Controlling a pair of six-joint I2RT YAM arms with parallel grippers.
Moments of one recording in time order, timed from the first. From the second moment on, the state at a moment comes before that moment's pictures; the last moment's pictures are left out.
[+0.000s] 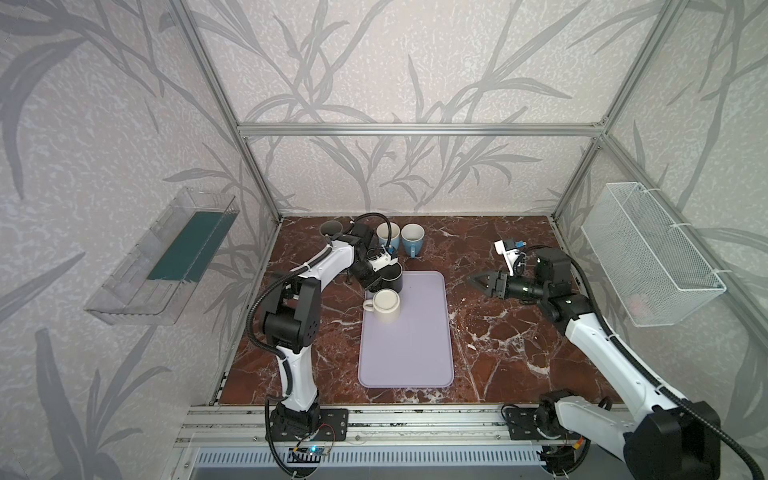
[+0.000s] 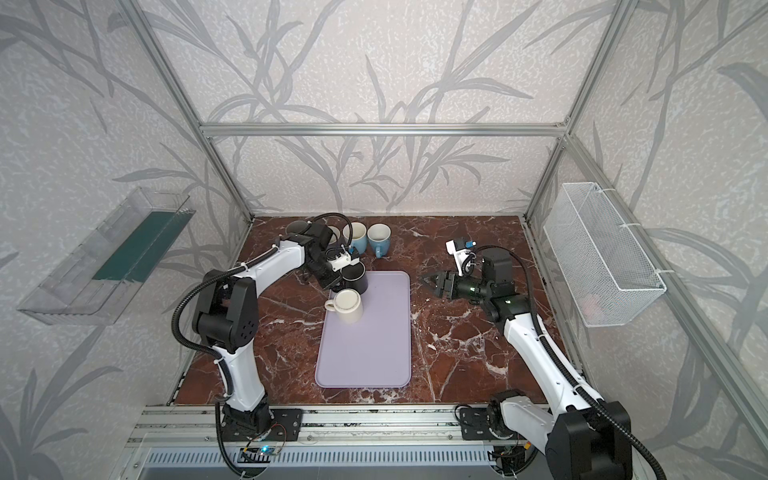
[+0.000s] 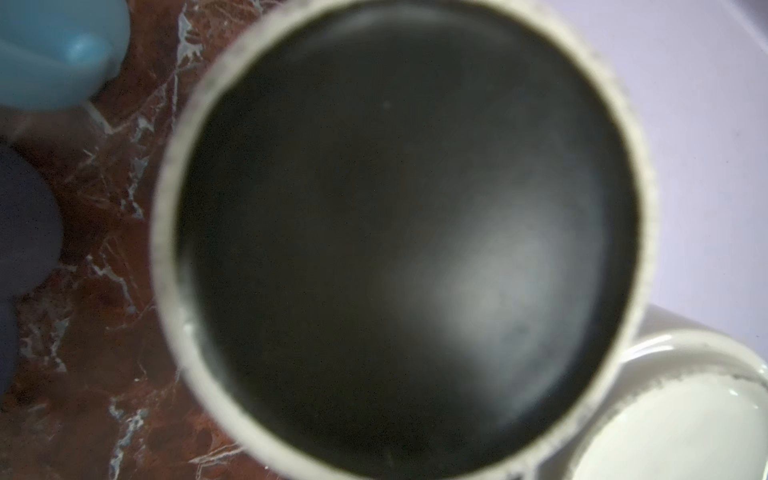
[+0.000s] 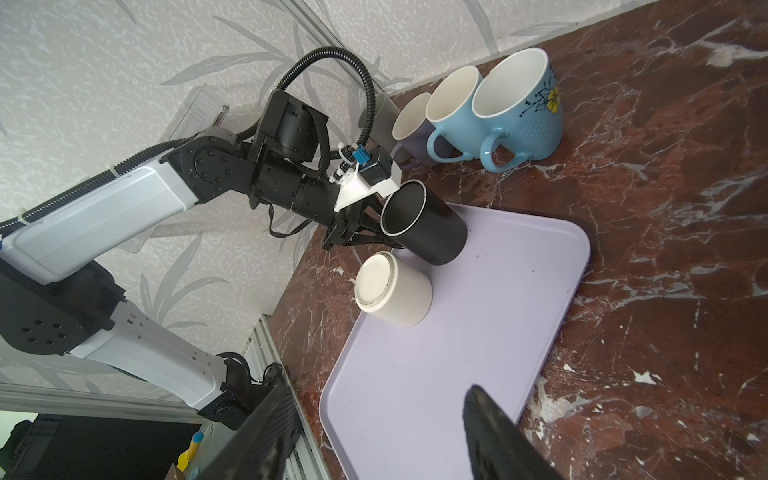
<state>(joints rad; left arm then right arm) -0.28 1.94 1.48 -0.88 0.24 0.66 0.18 1.10 0.80 -0.18 -0.84 0.46</state>
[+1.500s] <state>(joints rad) -0.32 1.60 1.42 -0.72 0.26 0.32 0.18 1.12 0.74 -0.09 -0.85 0.51</state>
